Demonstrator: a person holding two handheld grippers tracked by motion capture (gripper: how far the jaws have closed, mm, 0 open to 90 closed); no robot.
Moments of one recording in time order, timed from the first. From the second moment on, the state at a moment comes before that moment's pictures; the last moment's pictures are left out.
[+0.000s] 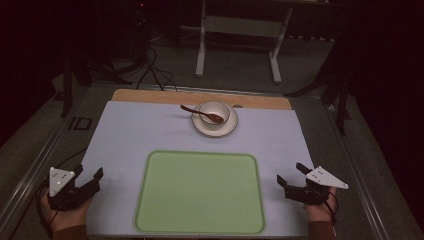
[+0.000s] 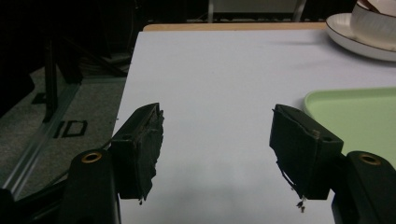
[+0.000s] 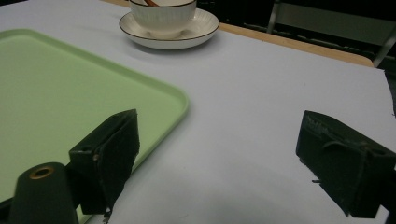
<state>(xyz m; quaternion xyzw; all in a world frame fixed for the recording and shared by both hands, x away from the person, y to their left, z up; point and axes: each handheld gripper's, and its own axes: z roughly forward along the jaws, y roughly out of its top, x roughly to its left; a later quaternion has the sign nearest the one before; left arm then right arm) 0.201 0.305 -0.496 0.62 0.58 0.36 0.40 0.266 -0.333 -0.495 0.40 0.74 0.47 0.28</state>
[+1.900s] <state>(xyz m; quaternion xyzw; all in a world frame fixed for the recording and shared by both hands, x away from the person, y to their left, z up) 0.261 0.233 -0.443 0.68 0.49 0.33 0.44 0.269 -0.336 -0.499 0.39 0.74 0.46 0.28</state>
